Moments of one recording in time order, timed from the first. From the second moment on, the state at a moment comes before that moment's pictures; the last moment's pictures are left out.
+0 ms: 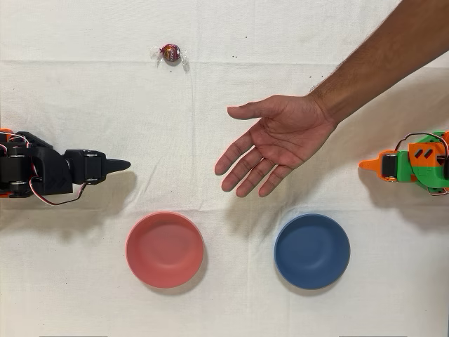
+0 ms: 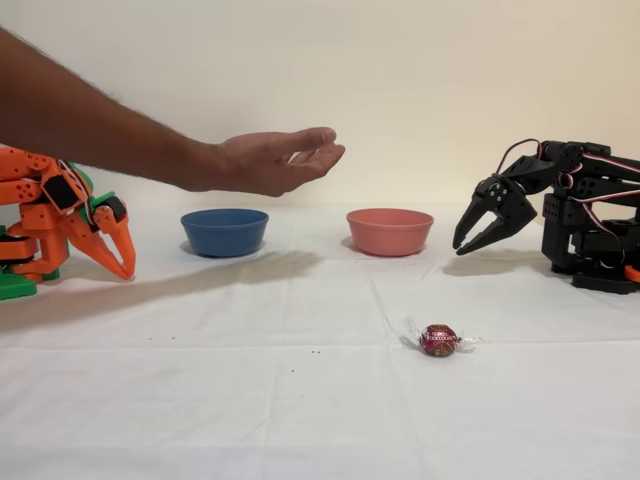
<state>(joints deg) 0.0 189.1 181.2 53.8 5.2</state>
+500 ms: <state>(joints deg) 0.0 186.7 180.7 50.4 1.1</state>
